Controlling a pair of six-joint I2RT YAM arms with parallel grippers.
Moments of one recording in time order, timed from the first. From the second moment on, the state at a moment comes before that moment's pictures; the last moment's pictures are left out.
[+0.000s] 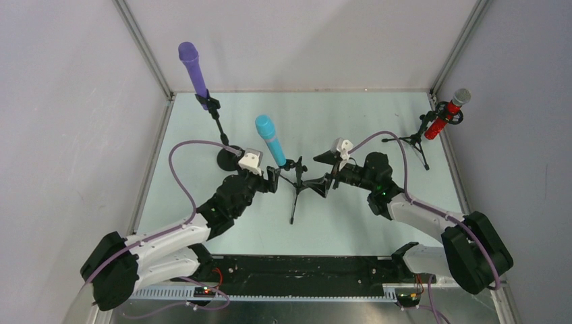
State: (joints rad) left arm -0.80 0.99 0.41 0.45 -0.40 -0.15; right arm 0.54 1.26 0.54 0.69 -0.69 -0.02
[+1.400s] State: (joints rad) left arm -0.80 0.59 0.34 0.32 -0.46 -0.15; right arm 0.56 1.61 0.69 0.99 -0.81 0.12
